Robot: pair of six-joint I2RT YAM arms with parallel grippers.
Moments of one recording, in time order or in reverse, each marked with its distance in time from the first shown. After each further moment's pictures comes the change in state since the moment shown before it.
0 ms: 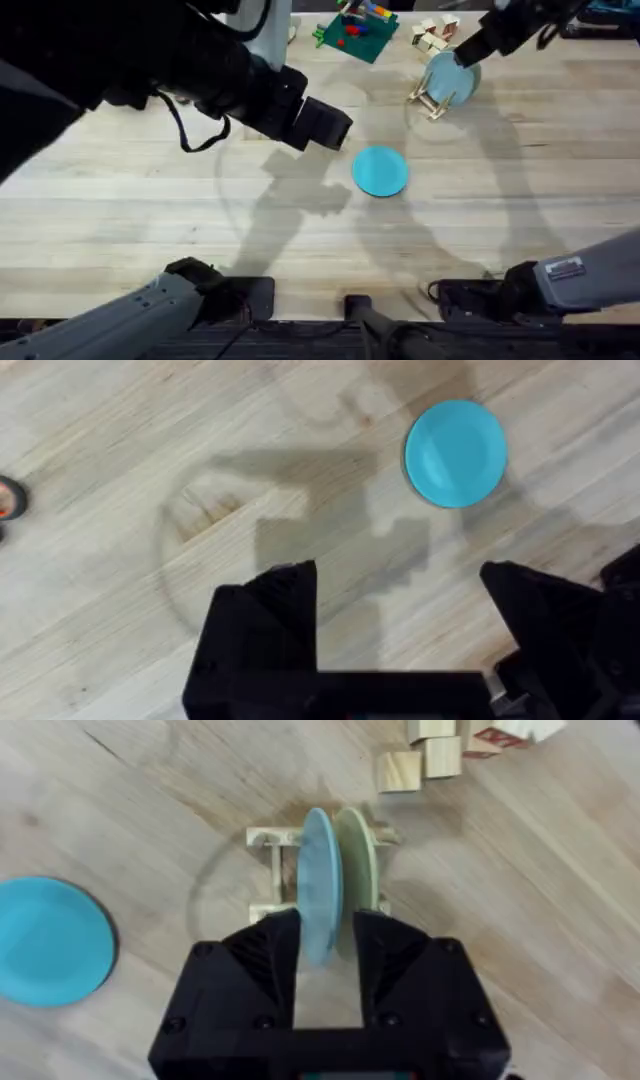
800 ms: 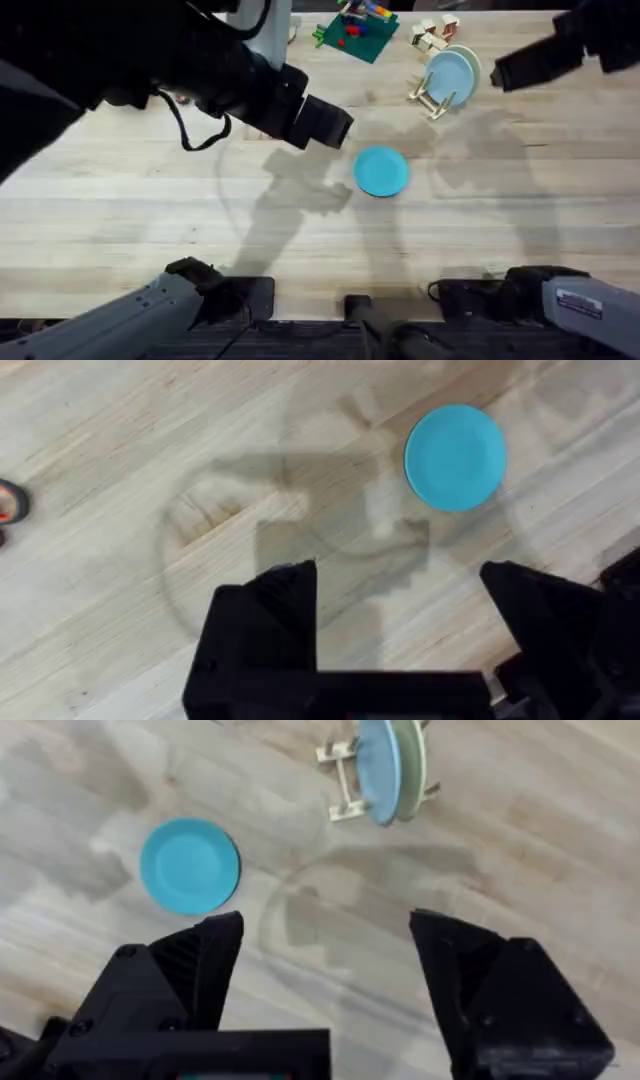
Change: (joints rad) left arm 0.000 0.000 0.000 0.010 0.000 0.000; right arm 0.000 -0.455 -0.032 -0.363 -0.008 0.263
